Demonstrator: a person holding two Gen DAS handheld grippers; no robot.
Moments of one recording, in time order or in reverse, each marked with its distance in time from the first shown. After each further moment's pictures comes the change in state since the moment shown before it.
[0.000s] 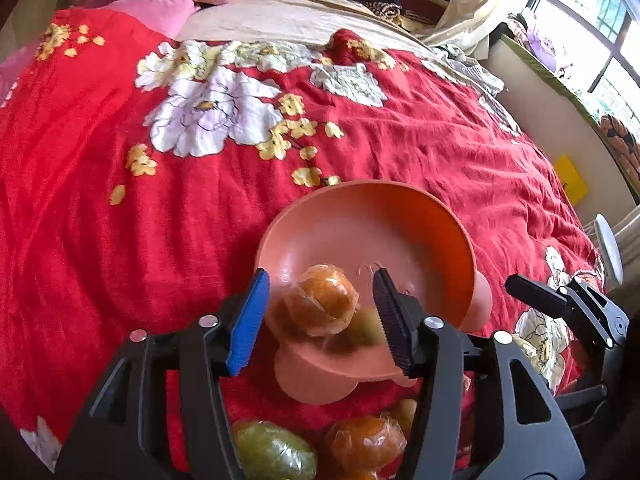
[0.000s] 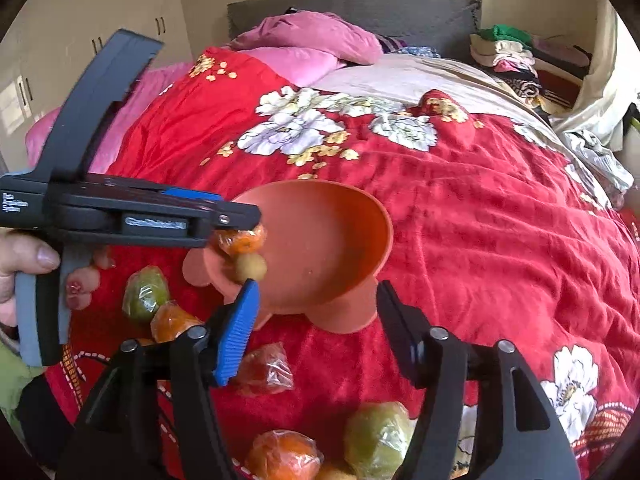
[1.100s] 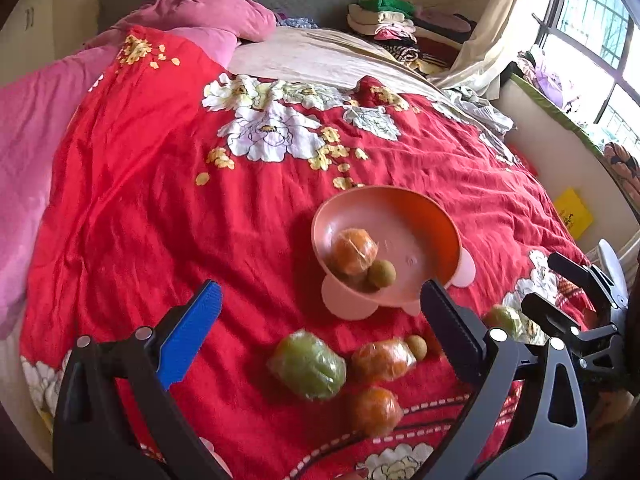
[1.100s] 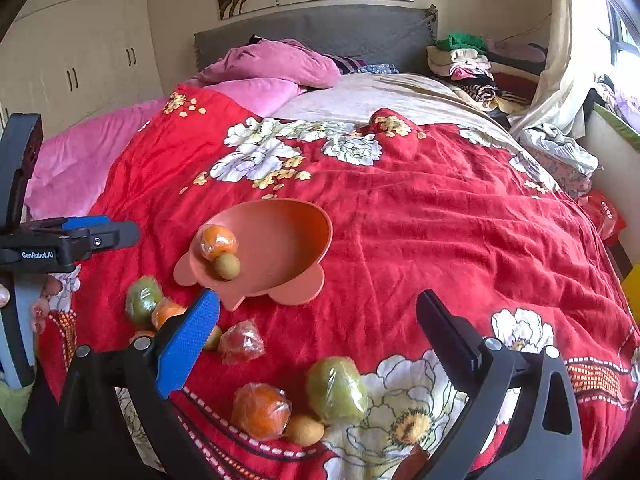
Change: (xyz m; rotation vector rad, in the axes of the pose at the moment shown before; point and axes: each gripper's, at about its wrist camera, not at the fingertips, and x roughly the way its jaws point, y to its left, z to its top) left arm -0.077 0.014 -0.053 -0.054 -0.149 0.056; right arm -0.056 -0.011 -0.021 0.083 -0.085 -0.091
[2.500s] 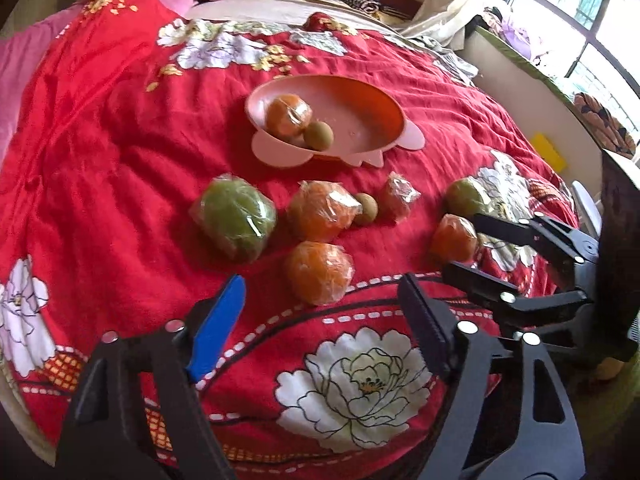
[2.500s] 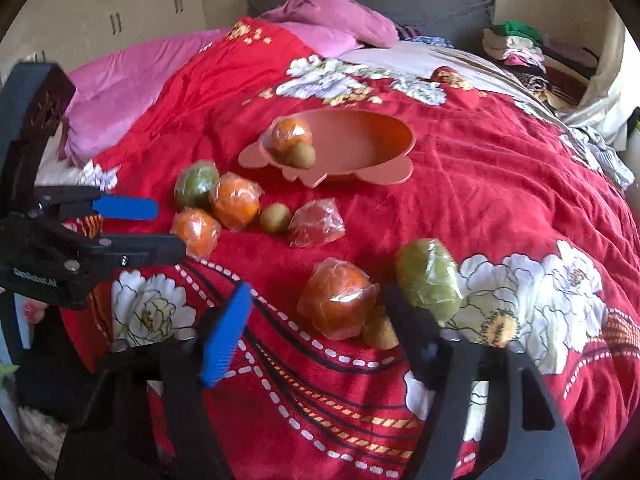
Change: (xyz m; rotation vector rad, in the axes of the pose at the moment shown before) left arm 0.003 -0.031 -0.086 0.073 0.147 -0.115; right arm 0.012 0.044 -0.065 -0.171 0.150 0.104
